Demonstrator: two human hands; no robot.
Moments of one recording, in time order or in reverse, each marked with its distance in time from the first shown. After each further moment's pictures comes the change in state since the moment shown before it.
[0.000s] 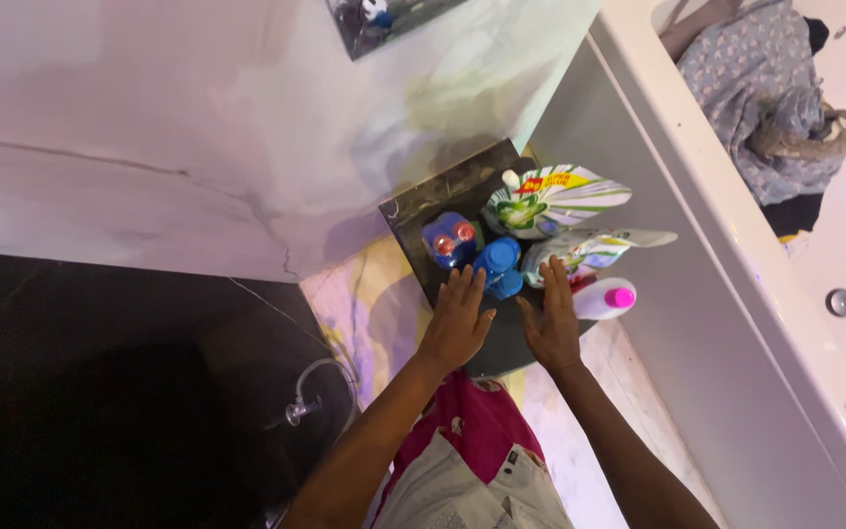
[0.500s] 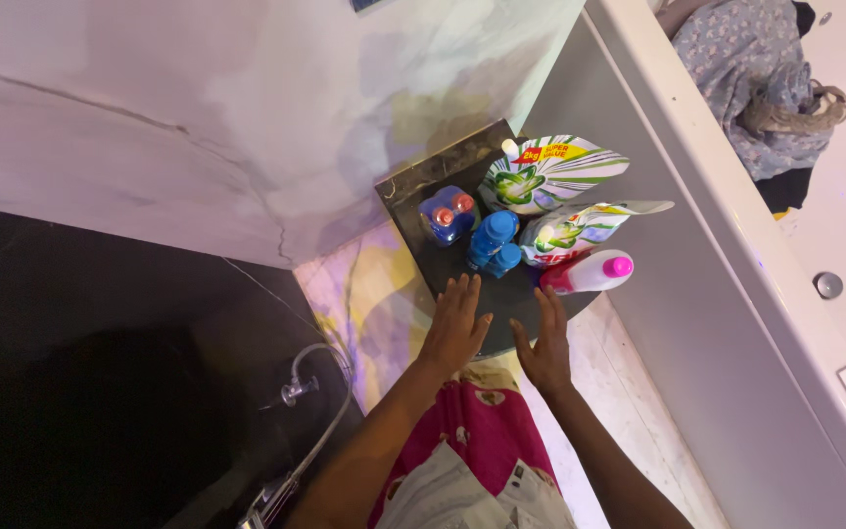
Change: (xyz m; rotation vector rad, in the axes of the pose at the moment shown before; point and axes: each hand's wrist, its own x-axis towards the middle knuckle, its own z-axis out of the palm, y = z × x) left_hand -0.059 -0.016 0.044 -0.063 -0.047 -0.087; right_hand -0.095 -0.001 0.012 0.025 -0.003 0.102
